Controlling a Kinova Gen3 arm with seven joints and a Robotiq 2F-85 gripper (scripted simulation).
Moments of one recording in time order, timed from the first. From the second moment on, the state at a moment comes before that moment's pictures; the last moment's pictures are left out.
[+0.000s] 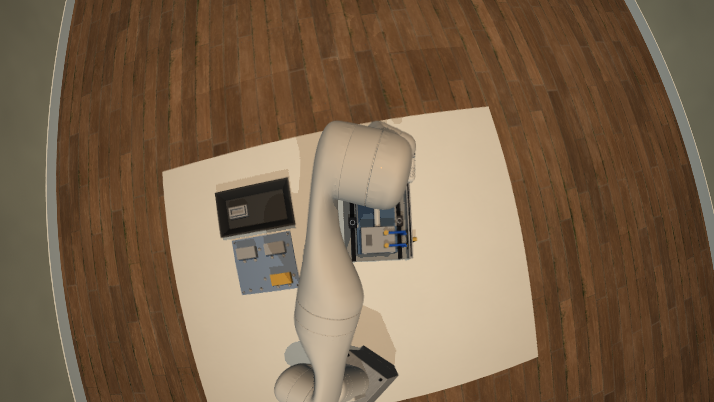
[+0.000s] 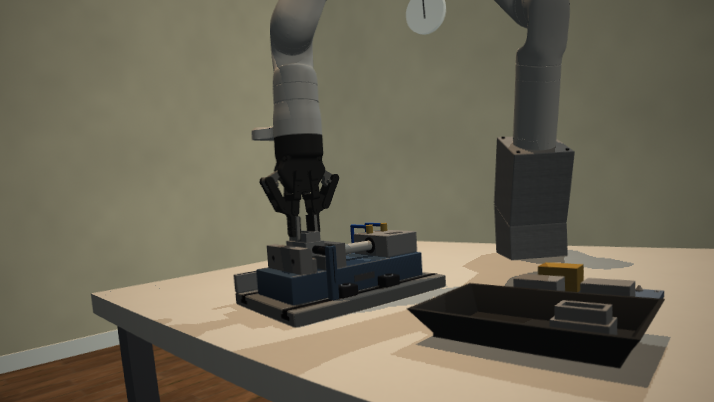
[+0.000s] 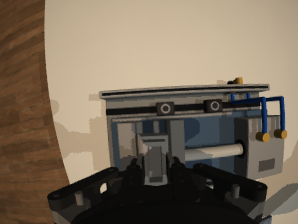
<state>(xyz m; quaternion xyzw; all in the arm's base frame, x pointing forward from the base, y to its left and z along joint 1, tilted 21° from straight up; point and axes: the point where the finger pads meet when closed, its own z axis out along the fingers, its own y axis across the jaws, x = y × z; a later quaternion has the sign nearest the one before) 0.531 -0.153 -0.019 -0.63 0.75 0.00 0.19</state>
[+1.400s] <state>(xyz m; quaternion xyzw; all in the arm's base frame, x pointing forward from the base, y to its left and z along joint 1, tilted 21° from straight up) 0.529 -0.152 -0.011 -0.64 0.75 0.01 0.19</state>
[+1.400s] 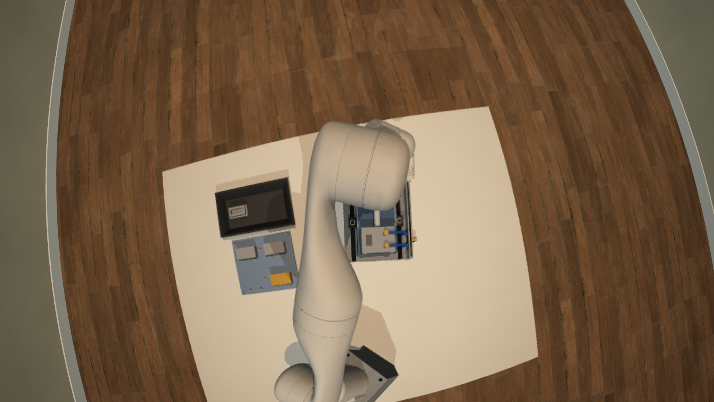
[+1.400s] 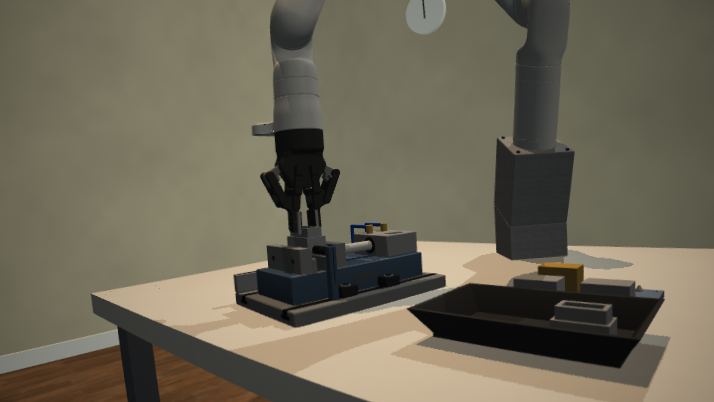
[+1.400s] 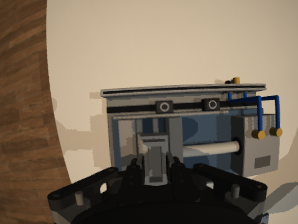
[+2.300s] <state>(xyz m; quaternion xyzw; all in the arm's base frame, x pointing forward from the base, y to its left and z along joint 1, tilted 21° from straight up) 0.519 -0.162 0.020 -0.64 0.75 0.00 0.19</state>
